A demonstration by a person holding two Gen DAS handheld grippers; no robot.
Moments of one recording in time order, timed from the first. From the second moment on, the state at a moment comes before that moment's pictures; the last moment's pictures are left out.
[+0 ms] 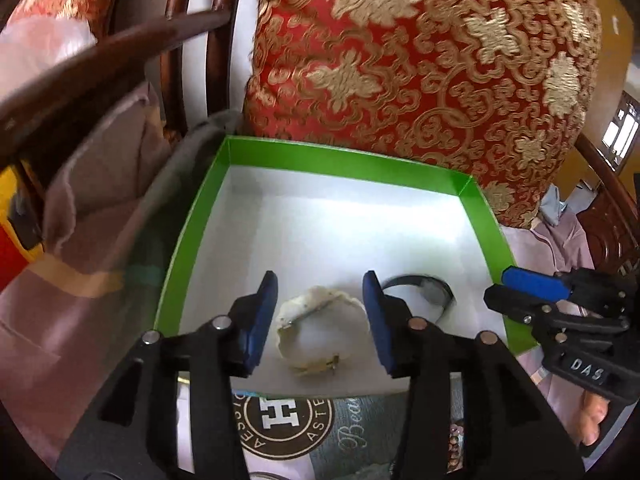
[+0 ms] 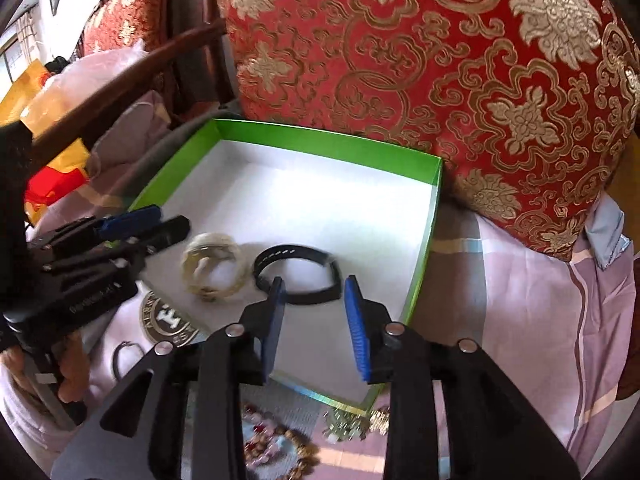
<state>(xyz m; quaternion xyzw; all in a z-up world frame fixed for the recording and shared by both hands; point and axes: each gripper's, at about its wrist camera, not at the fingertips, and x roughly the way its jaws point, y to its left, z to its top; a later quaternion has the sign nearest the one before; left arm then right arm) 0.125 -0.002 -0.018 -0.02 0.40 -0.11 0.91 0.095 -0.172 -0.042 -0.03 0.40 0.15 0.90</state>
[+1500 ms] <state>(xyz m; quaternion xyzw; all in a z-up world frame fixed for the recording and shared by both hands) 0.010 -0.005 -0.076 0.06 0.53 -0.05 0.85 0.044 -0.165 -0.131 -0.10 0.48 0.11 0.87</state>
